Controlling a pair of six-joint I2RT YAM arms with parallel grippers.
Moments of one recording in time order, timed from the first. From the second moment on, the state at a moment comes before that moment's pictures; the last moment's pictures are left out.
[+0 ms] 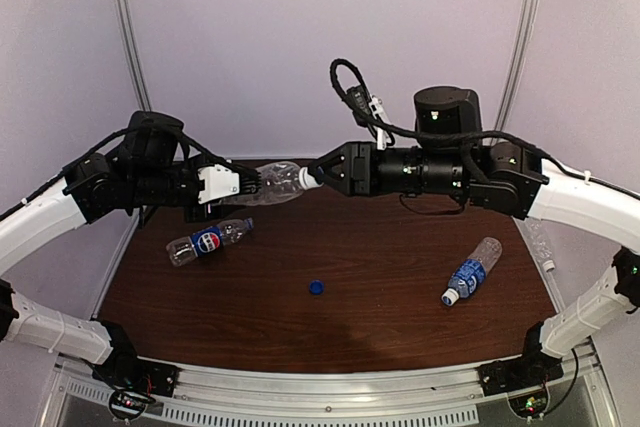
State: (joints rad) left arm -0.77 1.14 1.16 -0.60 0.04 0.96; right arm 1.06 1.40 1.41 -0.25 -0.10 0.58
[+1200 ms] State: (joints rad) left arm -0.77 1.14 1.15 -0.60 0.06 0.98; right arm 1.05 1.42 1.44 -0.37 -0.21 -0.57
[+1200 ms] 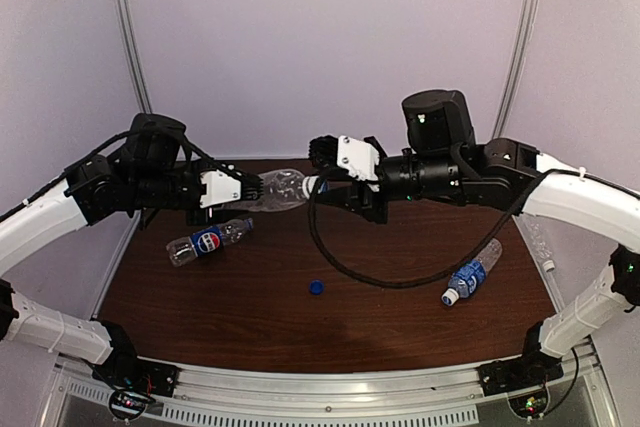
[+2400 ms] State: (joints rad) left arm -0.78 1.14 1.15 -0.58 0.09 1.01; right arm 1.18 1.28 1.19 -0.12 0.09 -1.48
